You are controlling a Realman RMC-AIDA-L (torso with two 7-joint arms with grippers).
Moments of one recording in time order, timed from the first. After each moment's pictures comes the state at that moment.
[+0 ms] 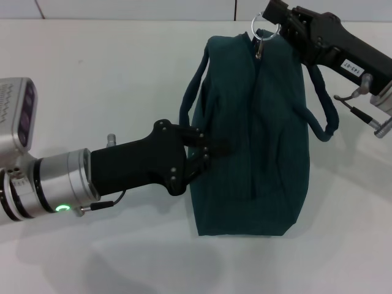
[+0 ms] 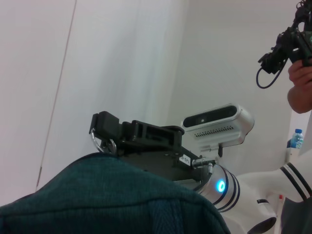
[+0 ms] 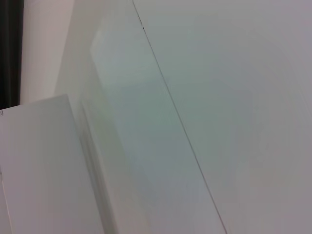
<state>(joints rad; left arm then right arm) -0.43 -2.08 1.13 0.38 1.37 1.69 -1.00 0.64 2.02 -1.63 -0.34 -0.51 -1.43 1.06</state>
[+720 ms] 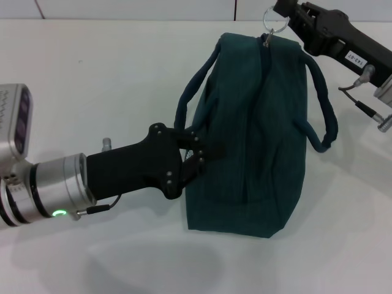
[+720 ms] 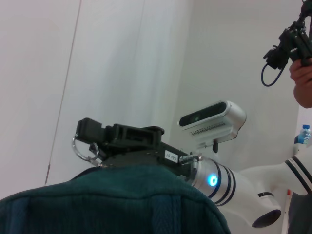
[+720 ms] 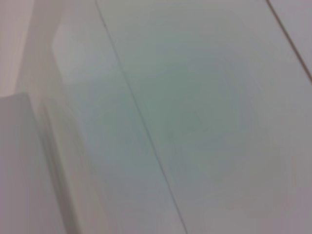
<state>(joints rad) -0.41 -2.08 1.12 0.38 1.37 1.68 -0.97 0.64 2.02 -1.59 -0.34 -0.50 -1.35 1.08</state>
